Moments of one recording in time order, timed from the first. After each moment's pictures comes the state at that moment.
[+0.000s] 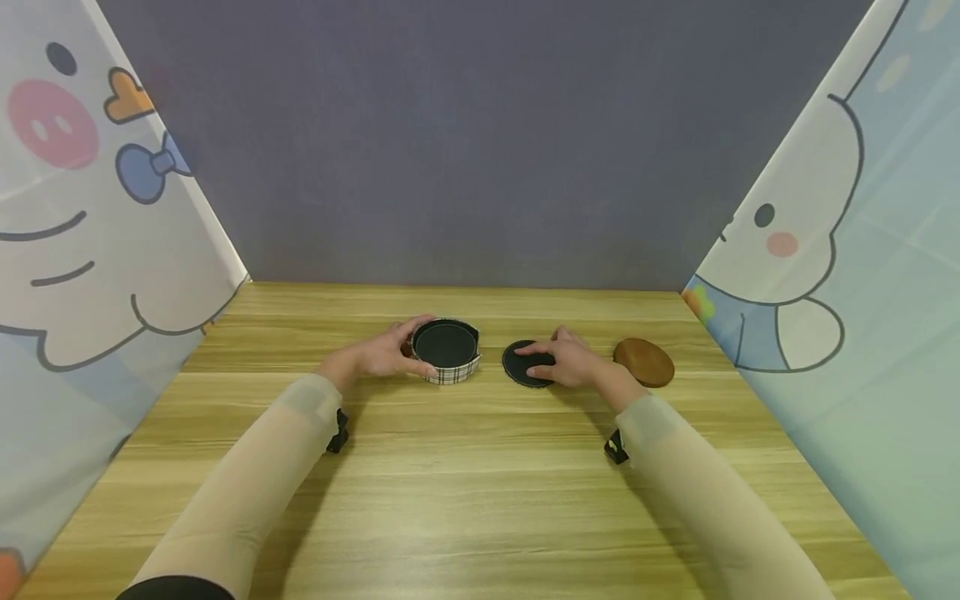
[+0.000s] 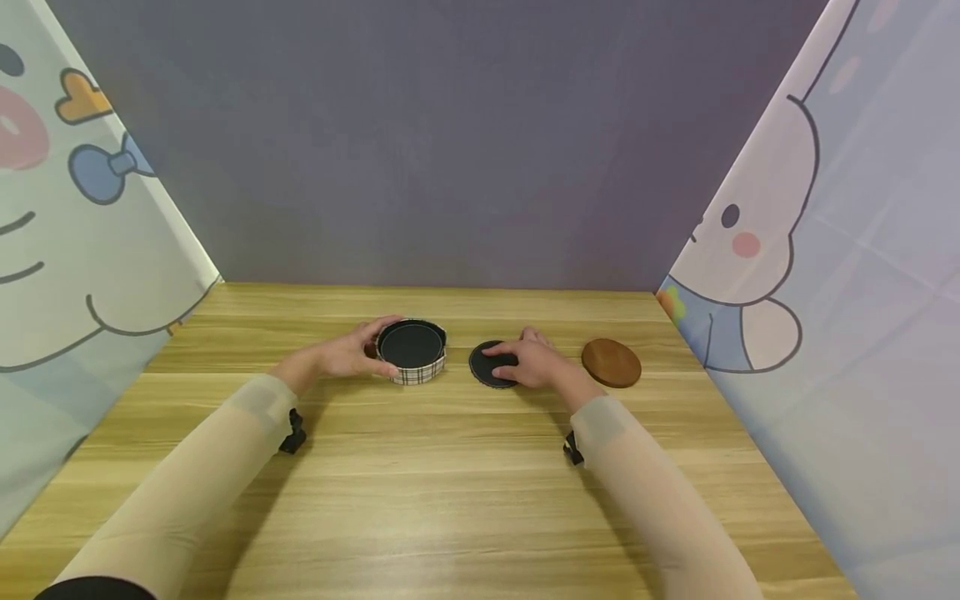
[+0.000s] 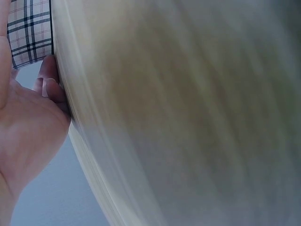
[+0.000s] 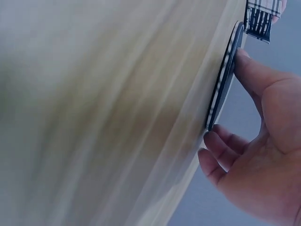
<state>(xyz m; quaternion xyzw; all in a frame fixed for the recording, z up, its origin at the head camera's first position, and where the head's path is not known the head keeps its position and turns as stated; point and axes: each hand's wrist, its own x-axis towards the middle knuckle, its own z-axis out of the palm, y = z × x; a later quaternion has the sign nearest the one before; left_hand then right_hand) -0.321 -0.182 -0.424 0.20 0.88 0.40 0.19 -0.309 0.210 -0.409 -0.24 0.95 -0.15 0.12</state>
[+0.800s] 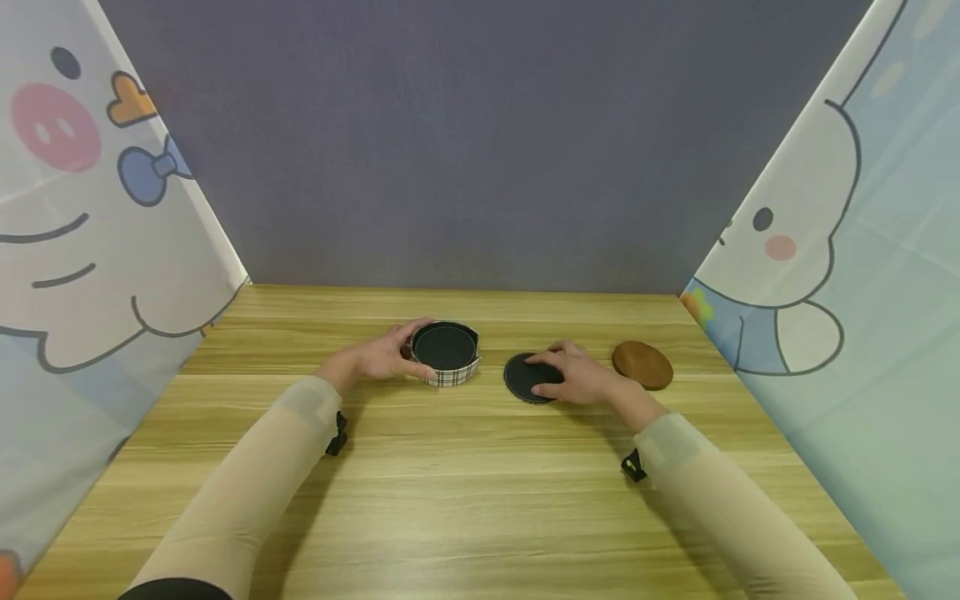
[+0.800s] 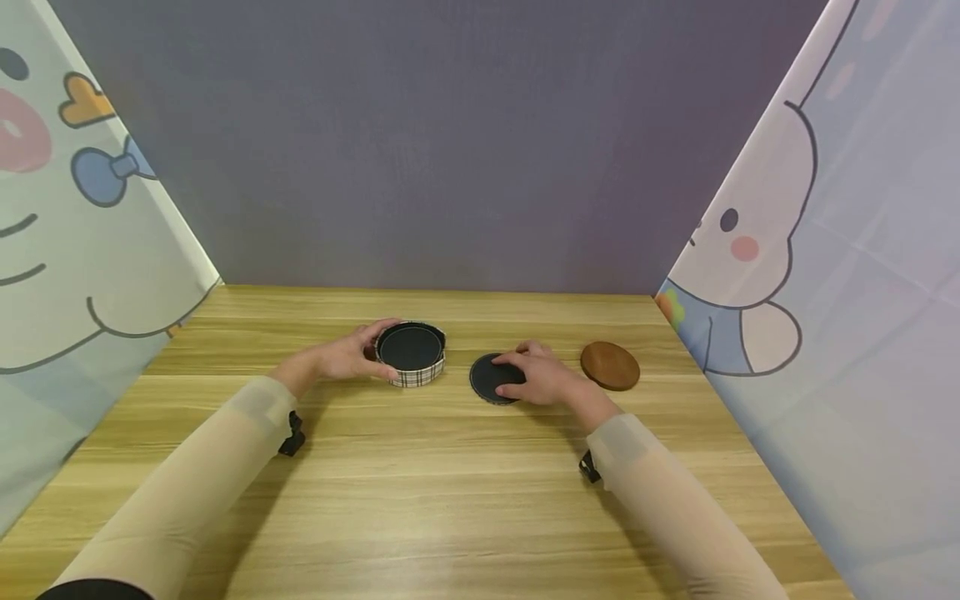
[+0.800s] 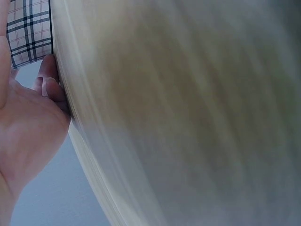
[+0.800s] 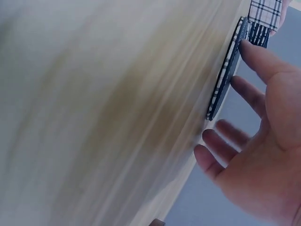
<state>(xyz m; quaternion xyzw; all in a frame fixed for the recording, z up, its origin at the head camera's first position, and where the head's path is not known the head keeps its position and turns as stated) -0.318 -0.183 -0.424 0.20 0.88 0.39 0.19 -0.285 0.224 -0.409 -0.24 0.95 -0.16 0.14</state>
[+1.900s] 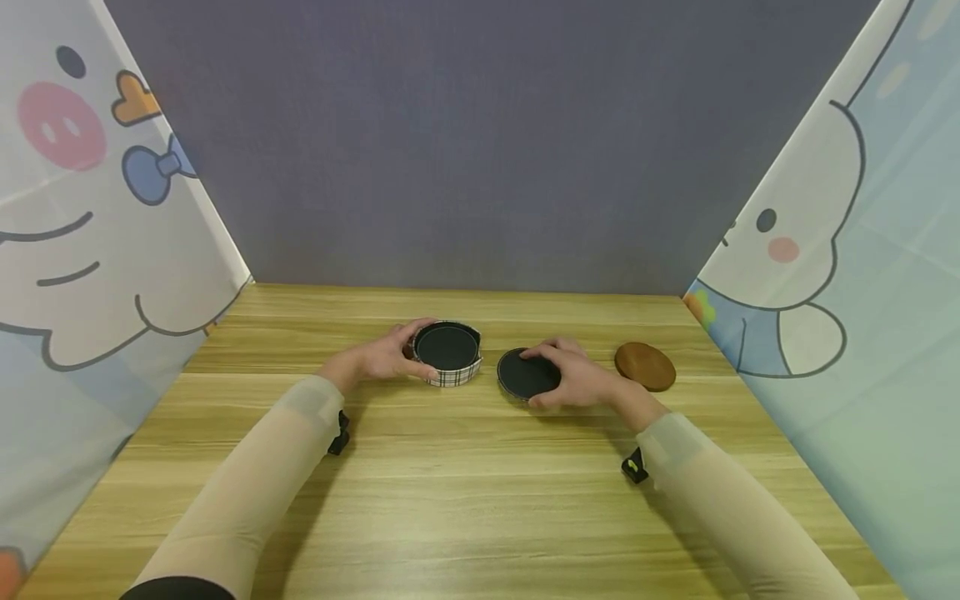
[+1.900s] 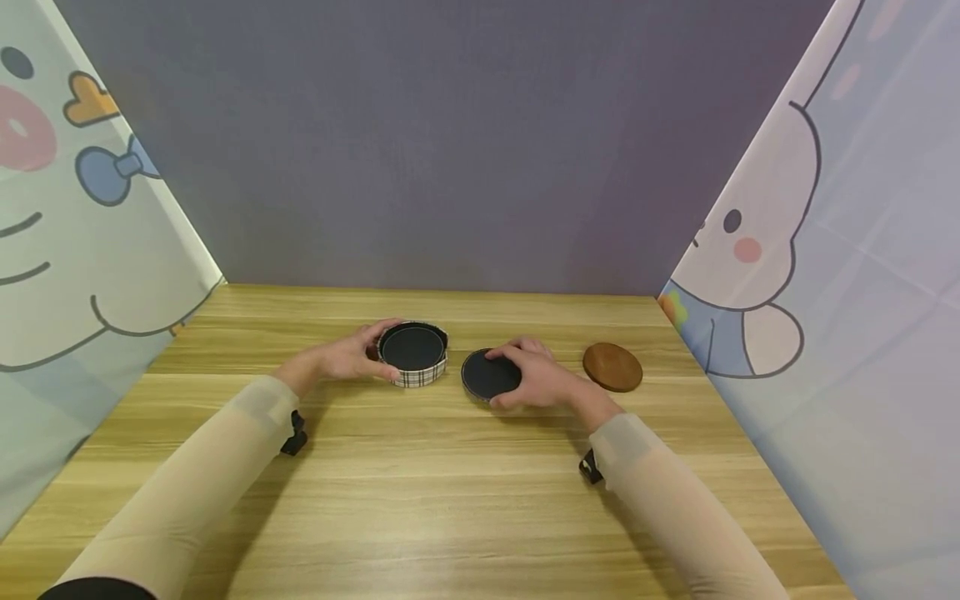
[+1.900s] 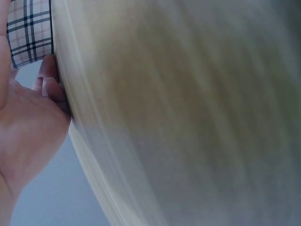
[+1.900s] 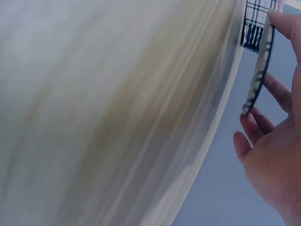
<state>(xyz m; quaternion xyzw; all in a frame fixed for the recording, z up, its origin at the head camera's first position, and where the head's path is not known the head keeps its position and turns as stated) -0.319 -0.183 -0.426 0.20 0.87 0.41 0.20 -0.287 0.221 -0.414 -0.28 0.93 -0.23 0.09</state>
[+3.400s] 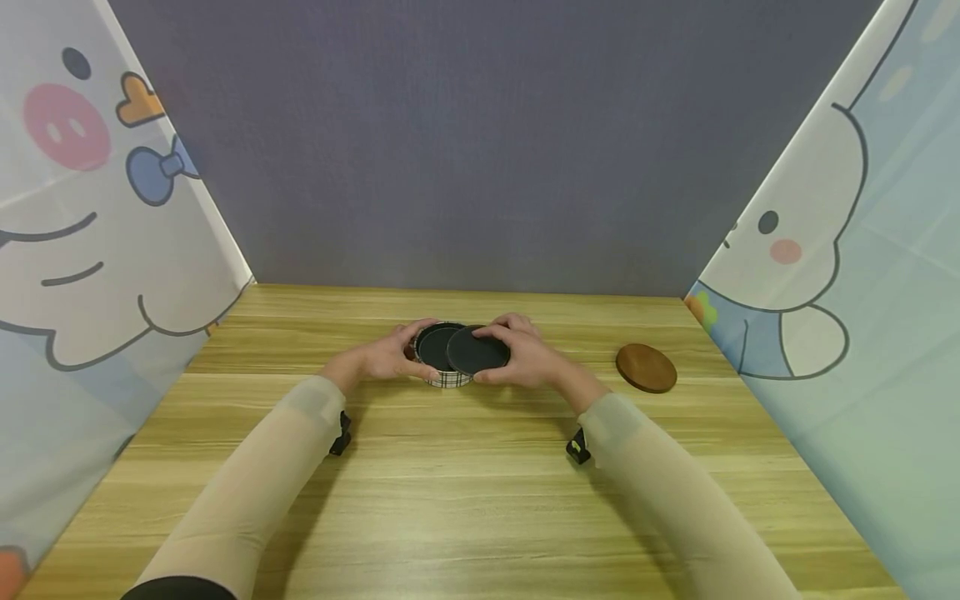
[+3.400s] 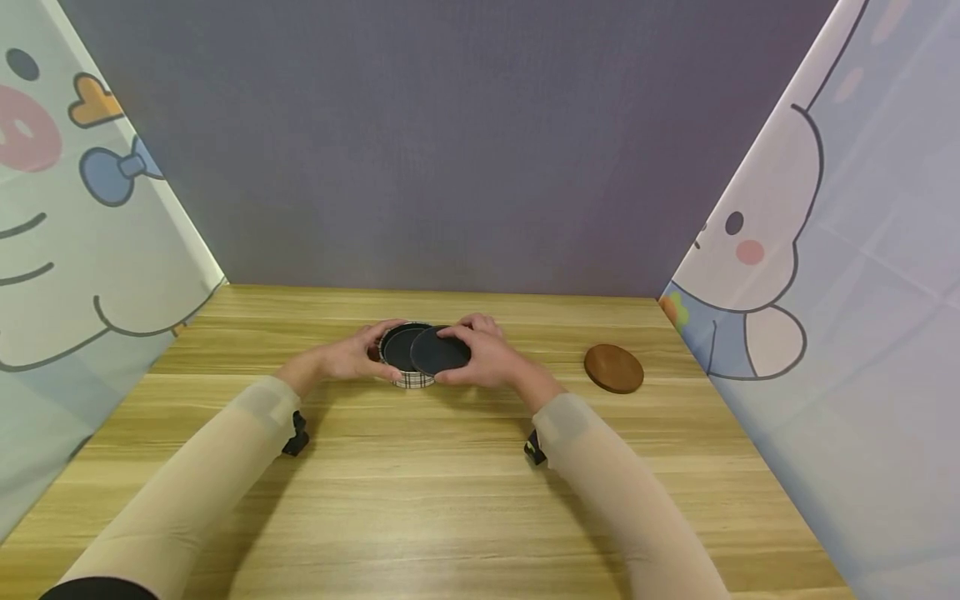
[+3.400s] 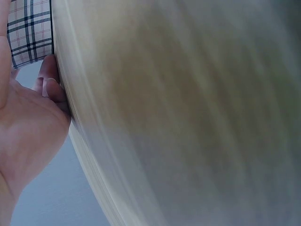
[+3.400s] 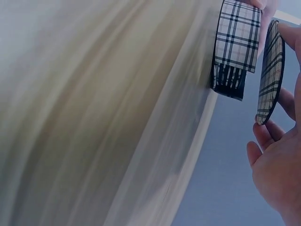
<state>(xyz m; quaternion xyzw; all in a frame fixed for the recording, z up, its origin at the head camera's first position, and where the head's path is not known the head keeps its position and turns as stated) -0.319 -0.182 -0.423 0.20 0.86 0.41 0.22 -0.307 0.139 -0.399 -0.33 0.91 -0.25 0.03</state>
